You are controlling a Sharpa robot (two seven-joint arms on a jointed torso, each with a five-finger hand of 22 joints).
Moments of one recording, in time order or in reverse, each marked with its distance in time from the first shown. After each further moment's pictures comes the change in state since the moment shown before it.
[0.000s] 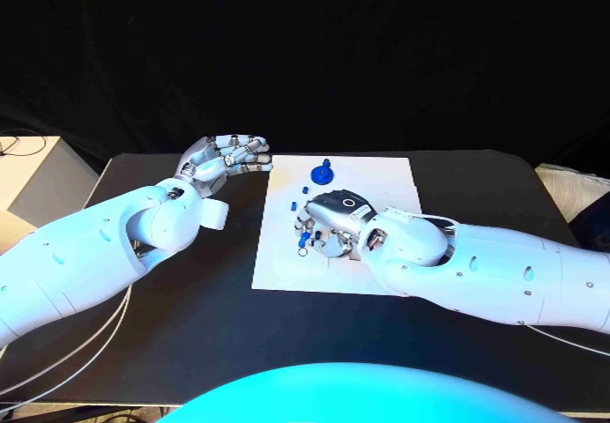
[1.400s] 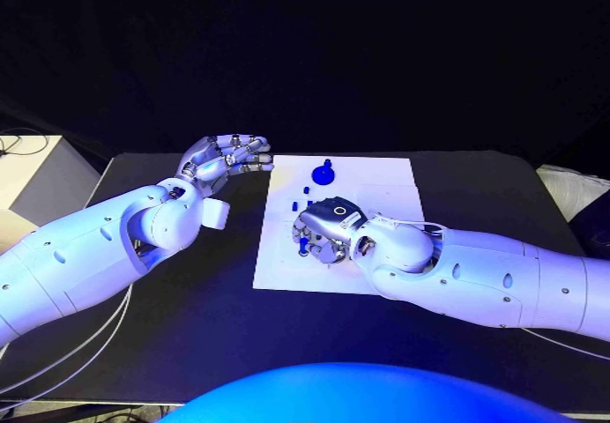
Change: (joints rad) left arm 0.000 -0.002 0.000 0.001 0.000 0.001 0.000; left_hand 0.000 0.000 0.000 0.000 0.000 0.000 0.000 0.000 0.000 0.000 0.000 0.000 0.000 0.000 0.000 0.000 0.000 0.000 0.000 0.000 0.000 0.000; right arm -0.028 0.053 -0.003 -0.058 -0.072 0.035 -0.025; right_hand 0.000 0.000 0.026 -0.027 0.005 0.000 0.000 0.003 0.001 0.000 0.000 -0.002 0.023 0.000 0.000 0.000 -0.002 0.000 0.000 0.000 0.000 -0.001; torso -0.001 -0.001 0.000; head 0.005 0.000
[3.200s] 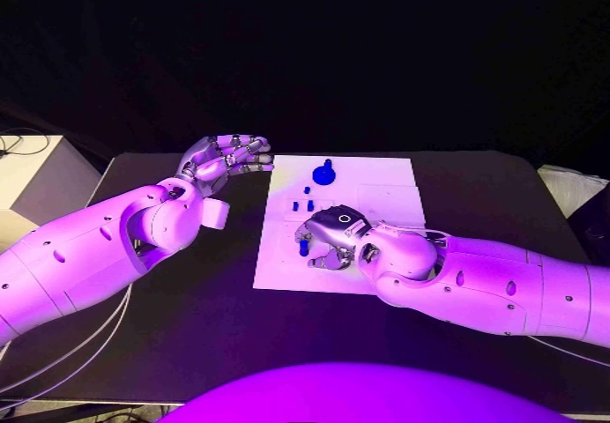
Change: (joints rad) left arm 0.000 -0.004 0.000 0.001 0.000 0.004 -0.003; left_hand 0.009 -0.001 -0.004 0.004 0.000 0.000 0.000 0.000 -0.001 -0.007 0.000 0.005 0.000 0.000 0.000 0.000 0.004 0.000 0.004 0.004 -0.008 -0.005; right arm -0.019 -0.019 -0.010 0.005 0.001 0.008 -0.006; right_hand 0.022 -0.014 -0.450 0.144 0.038 -0.175 0.011 -0.123 -0.061 -0.204 0.018 -0.044 -0.089 -0.002 0.031 -0.033 -0.075 0.016 0.004 0.029 -0.277 -0.014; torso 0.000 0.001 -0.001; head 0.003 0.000
